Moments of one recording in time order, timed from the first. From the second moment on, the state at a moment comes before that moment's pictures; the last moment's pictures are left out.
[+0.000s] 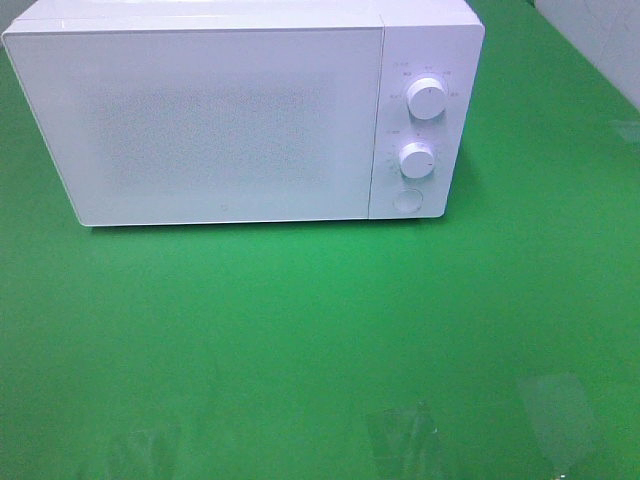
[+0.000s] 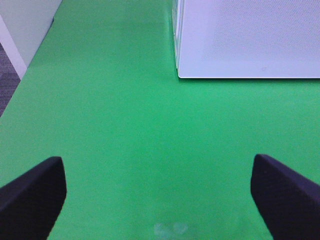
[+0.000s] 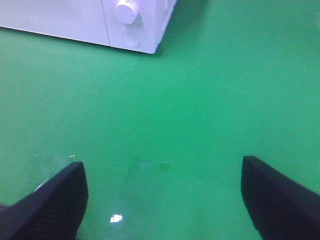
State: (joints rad) left arm 0.05 0.00 -0.52 -0.08 1.07 0.08; right arm 0.37 0.26 -0.54 -0.17 0.92 0.09
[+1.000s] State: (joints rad) left arm 0.05 0.00 -0.52 -0.08 1.07 0.08; right arm 0.13 0.00 -0.49 -0.12 0.97 0.07
